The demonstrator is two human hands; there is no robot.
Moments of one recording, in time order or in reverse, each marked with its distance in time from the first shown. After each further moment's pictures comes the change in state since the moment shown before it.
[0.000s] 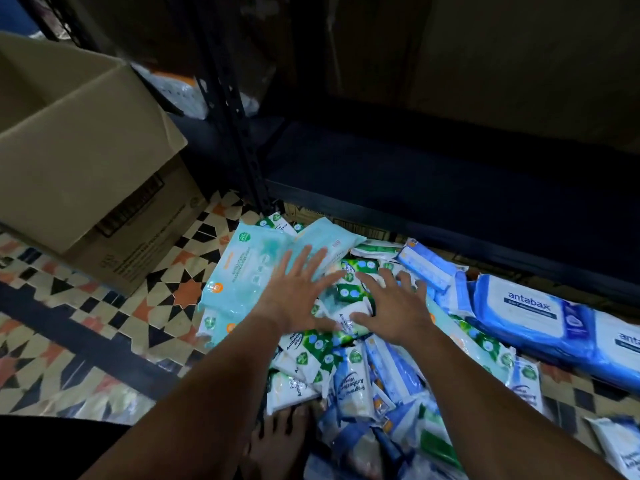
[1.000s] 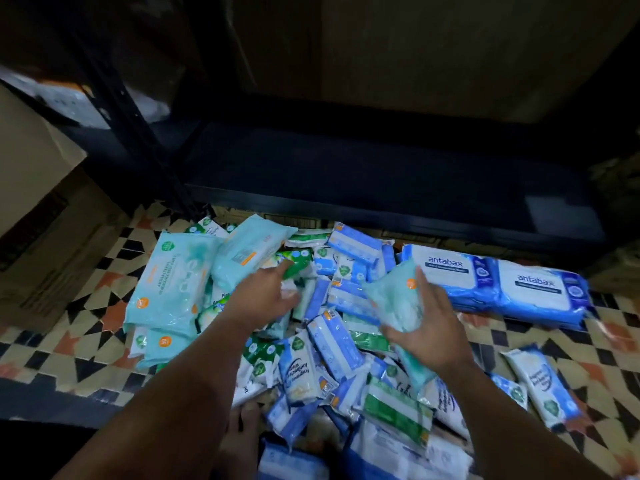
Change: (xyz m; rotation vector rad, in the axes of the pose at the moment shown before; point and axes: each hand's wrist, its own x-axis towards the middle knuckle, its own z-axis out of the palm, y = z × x) left_hand 0.026 0.053 -0.014 -0.435 0.056 -0.092; right_hand -0.128 0.120 0.036 0.518 0.412 0.329
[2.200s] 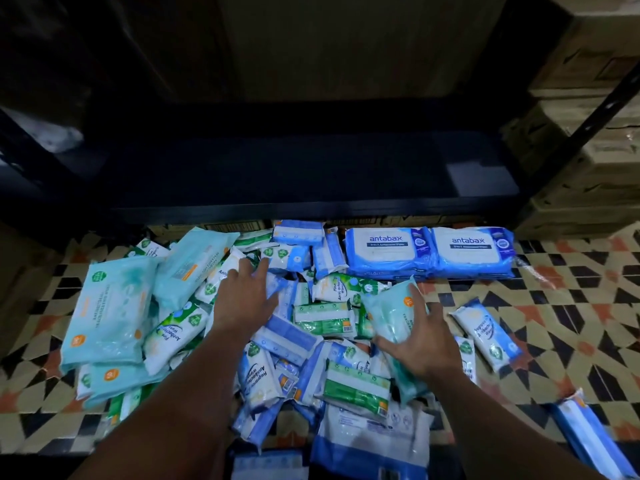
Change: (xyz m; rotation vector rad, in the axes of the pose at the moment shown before) left_hand 0.020 0.061 0.034 0.374 0.052 -0.009; right_hand -0.056 0.057 -0.011 -0.114 -0.029 0.380
